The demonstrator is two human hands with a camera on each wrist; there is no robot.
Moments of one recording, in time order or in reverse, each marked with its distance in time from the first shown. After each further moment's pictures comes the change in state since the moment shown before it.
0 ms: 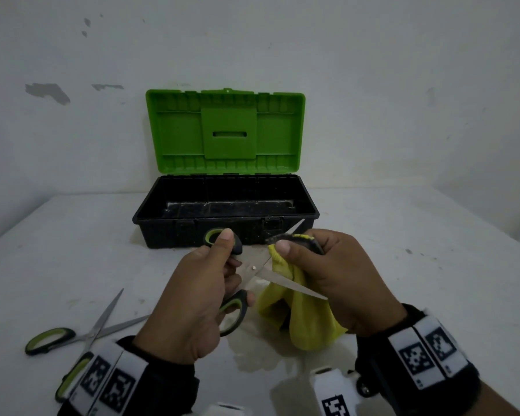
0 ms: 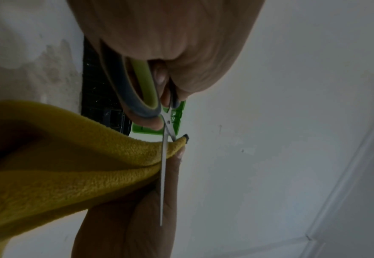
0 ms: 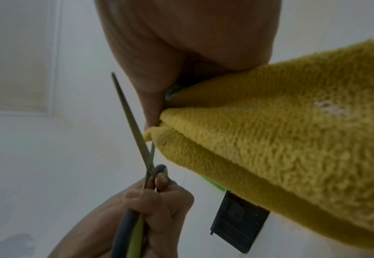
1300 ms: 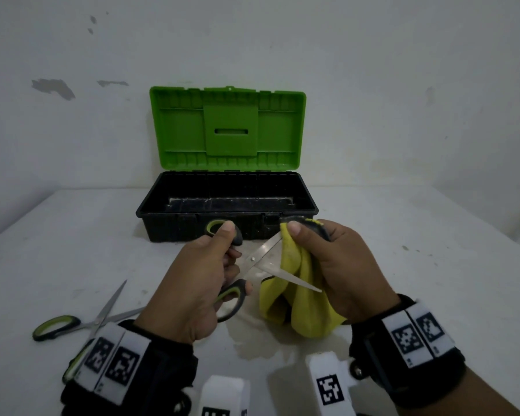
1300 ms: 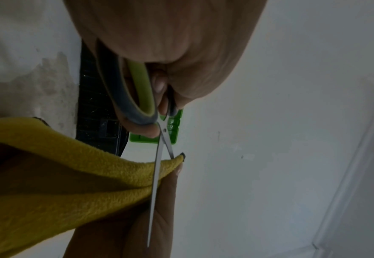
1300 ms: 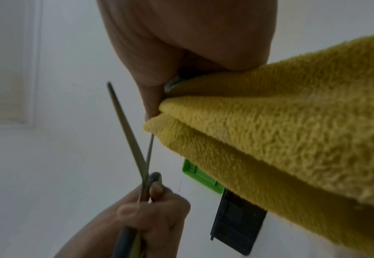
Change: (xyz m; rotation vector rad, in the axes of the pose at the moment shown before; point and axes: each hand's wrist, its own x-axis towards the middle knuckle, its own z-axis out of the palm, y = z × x) left_hand -0.004 0.004 -0.001 0.022 -0.042 -0.004; right_hand 0.002 0.007 -0.003 0.194 0.081 0.115
